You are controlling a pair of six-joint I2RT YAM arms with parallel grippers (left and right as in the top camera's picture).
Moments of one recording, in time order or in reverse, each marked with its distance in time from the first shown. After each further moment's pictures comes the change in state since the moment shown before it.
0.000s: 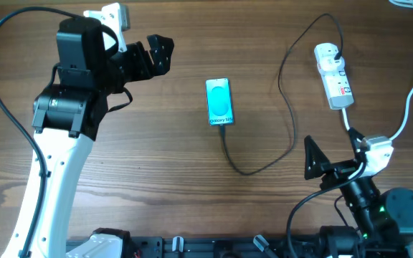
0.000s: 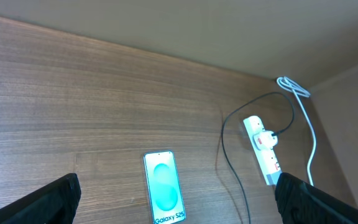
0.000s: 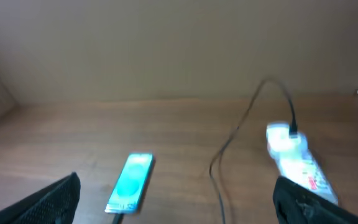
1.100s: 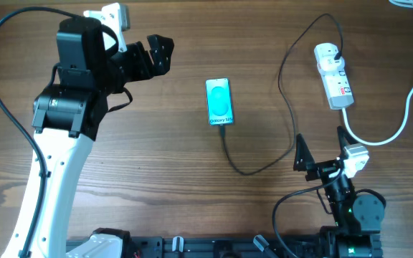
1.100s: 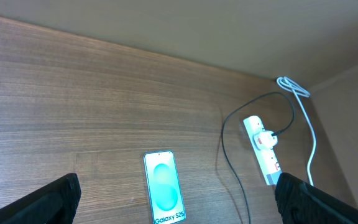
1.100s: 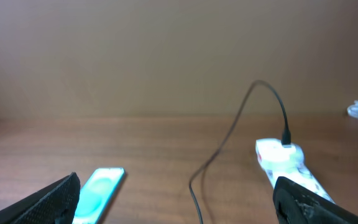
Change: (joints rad) left arm 0.000 0.000 0.000 0.000 0.000 0.000; right arm 0.002 -0.210 -0.525 0.499 0.054 -0.009
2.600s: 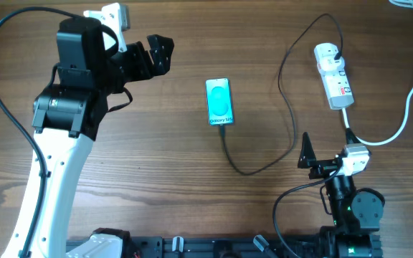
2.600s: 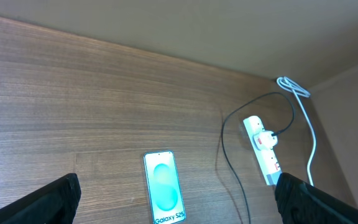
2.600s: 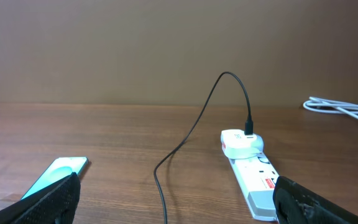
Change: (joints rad) left arm 0.000 0.000 0.000 0.000 0.000 0.000; right arm 0.000 -0.001 -0.001 -0.044 0.113 -0.098
